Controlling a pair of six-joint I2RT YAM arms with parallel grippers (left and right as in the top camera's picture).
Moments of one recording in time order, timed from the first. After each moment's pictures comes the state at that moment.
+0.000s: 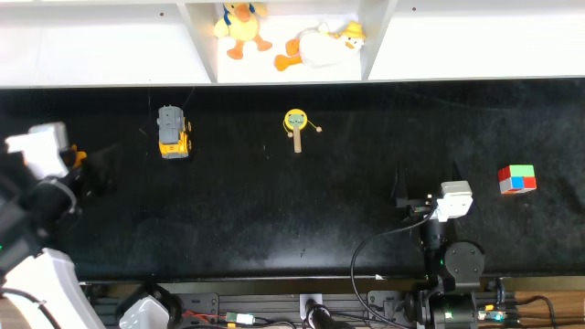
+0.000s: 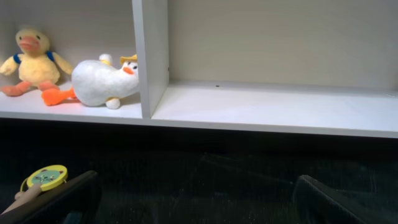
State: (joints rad) left arm 0.77 1.00 0.84 -0.71 0.76 0.31; right arm 0.04 0.01 0.02 -0.02 -0.02 -0.01
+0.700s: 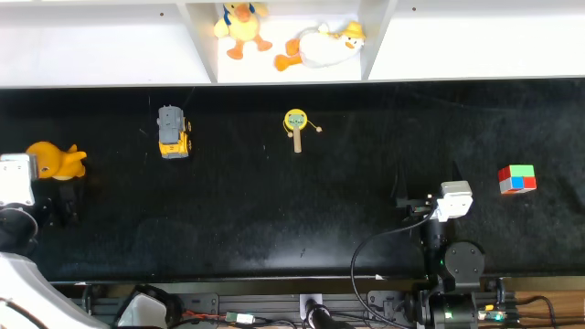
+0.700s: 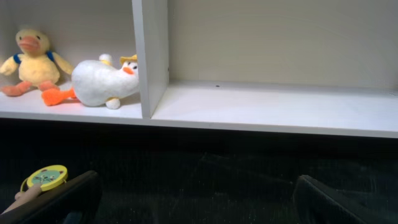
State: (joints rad) left arm 1.02 1.12 0.92 -0.84 0.63 0.82; right arm 0.04 0.01 0.02 -0.02 -0.02 -0.01
